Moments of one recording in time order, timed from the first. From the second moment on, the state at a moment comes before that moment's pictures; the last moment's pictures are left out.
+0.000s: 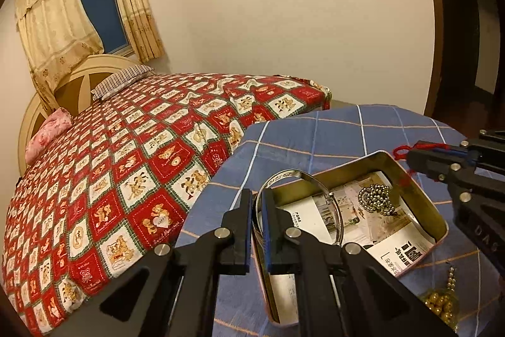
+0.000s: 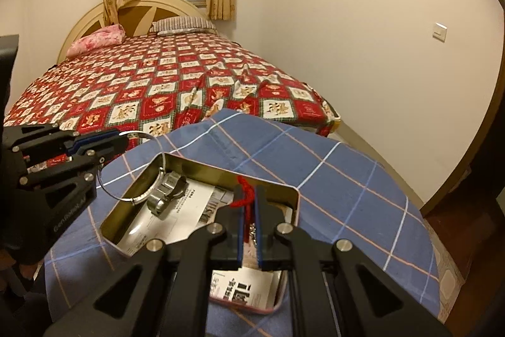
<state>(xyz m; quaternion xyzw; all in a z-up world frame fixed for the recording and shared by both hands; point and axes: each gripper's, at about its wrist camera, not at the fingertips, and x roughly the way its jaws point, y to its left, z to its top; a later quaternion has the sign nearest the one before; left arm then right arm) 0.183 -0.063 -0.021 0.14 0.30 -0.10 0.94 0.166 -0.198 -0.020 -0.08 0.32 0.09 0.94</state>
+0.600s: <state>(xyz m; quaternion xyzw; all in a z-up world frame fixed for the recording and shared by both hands) 0.207 -0.067 -0.055 0.14 0.34 -0.09 0.92 0.186 -0.196 -0.049 -0.10 0.34 0.07 0.93</state>
